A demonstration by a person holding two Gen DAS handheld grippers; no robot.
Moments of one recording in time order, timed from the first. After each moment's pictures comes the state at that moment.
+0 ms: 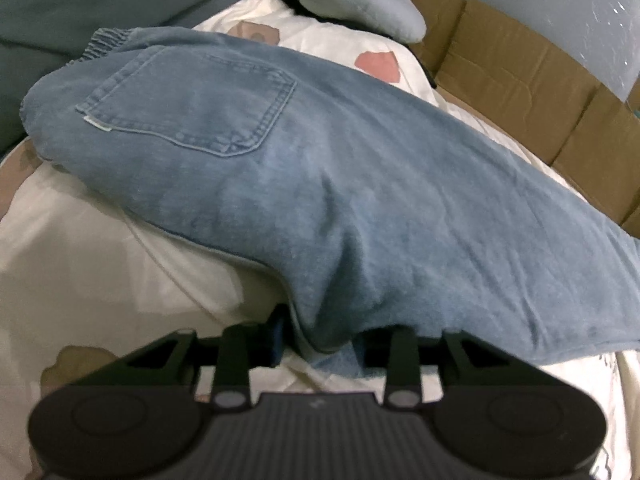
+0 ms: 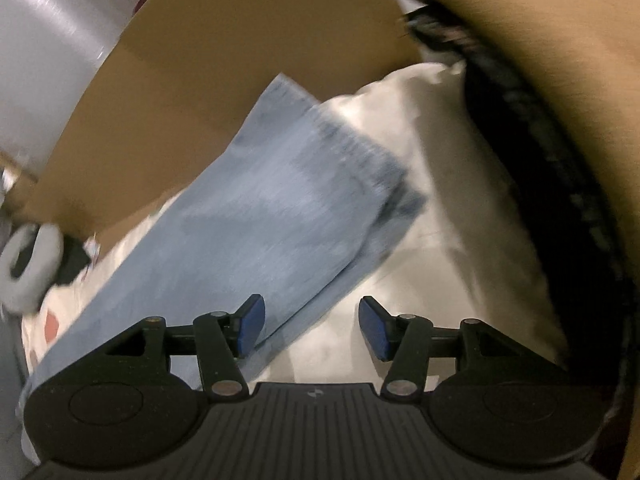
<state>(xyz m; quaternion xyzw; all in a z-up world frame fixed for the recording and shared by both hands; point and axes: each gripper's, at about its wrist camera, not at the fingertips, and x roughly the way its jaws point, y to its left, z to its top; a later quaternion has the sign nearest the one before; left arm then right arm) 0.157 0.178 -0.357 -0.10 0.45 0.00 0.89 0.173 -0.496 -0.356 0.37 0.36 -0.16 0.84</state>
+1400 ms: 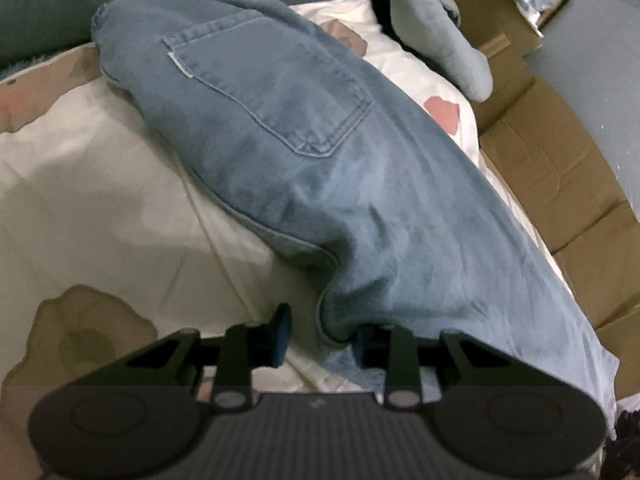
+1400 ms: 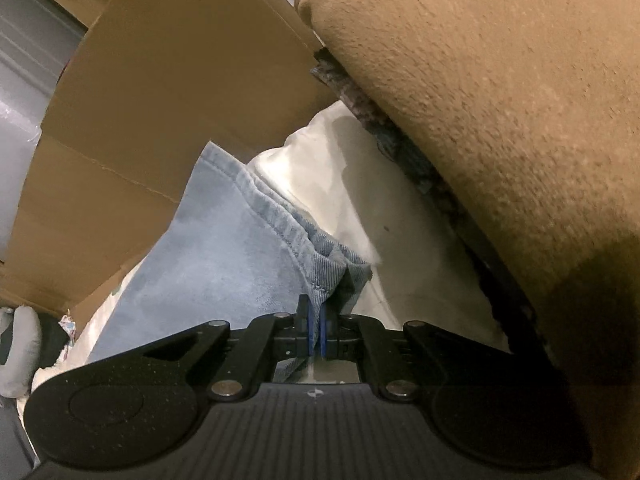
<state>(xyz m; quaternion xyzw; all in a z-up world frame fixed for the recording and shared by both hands) 0.147 0.213 -0.362 -0.26 0.44 0.05 0.86 0.199 -0.535 -0.364 0.42 0.33 -0.23 0.81</state>
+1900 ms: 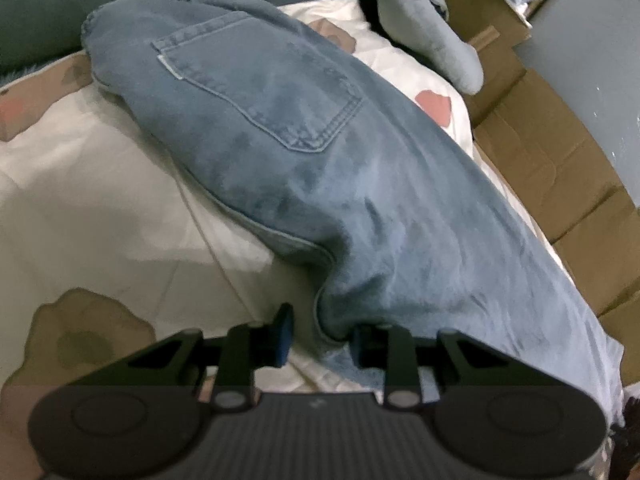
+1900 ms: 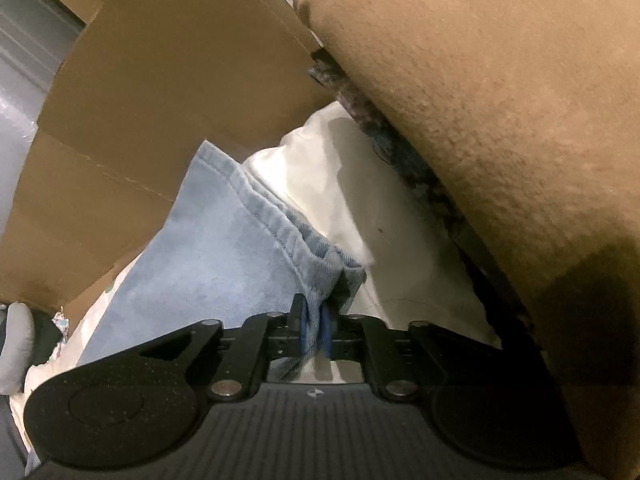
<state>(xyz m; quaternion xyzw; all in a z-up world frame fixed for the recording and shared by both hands) 0.144 0.209 -0.365 -0.24 0.44 0.04 0.86 0.205 -0.530 -0.370 0.41 0.34 -0.24 0.81</state>
